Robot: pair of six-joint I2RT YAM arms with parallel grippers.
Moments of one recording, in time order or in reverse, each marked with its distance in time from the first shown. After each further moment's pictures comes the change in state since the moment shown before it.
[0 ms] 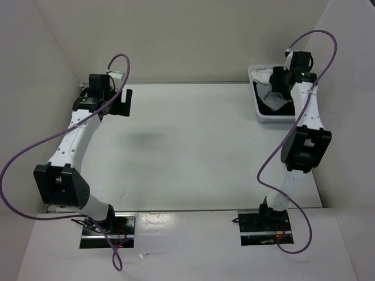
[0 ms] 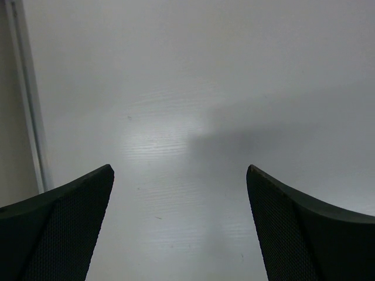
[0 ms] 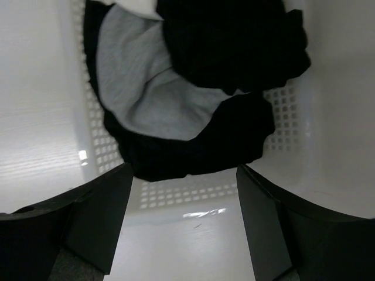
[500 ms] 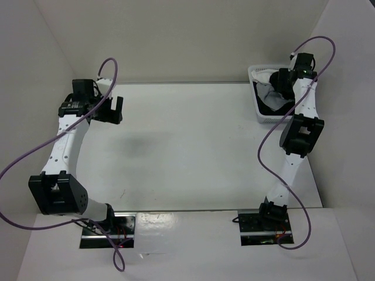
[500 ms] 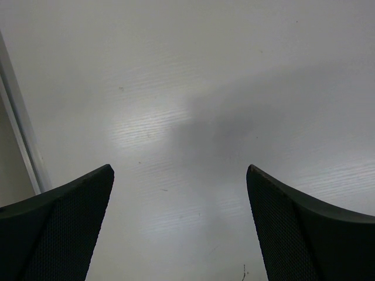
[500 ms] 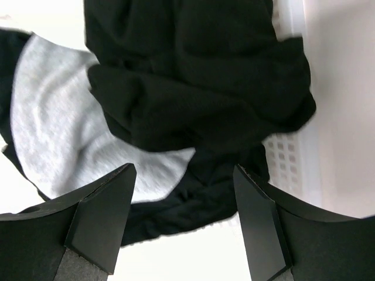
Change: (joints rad) left arm 0.130 -0.035 -0.035 -0.107 0.222 0.132; right arm -0.101 0.412 0.399 -0.070 -0.039 -0.003
